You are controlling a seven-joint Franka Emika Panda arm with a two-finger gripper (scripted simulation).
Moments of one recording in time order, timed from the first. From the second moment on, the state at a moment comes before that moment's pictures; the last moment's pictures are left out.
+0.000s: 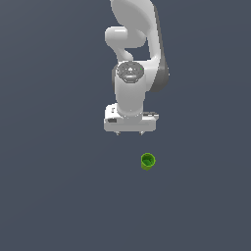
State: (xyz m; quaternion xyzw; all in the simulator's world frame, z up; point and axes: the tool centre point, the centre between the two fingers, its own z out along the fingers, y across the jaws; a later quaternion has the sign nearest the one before) arm -0.012 0.018 0.159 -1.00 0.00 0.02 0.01
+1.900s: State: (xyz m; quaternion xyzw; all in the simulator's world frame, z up) arm 0.013 0.032 0.138 -0.98 0.18 0.02 0.00
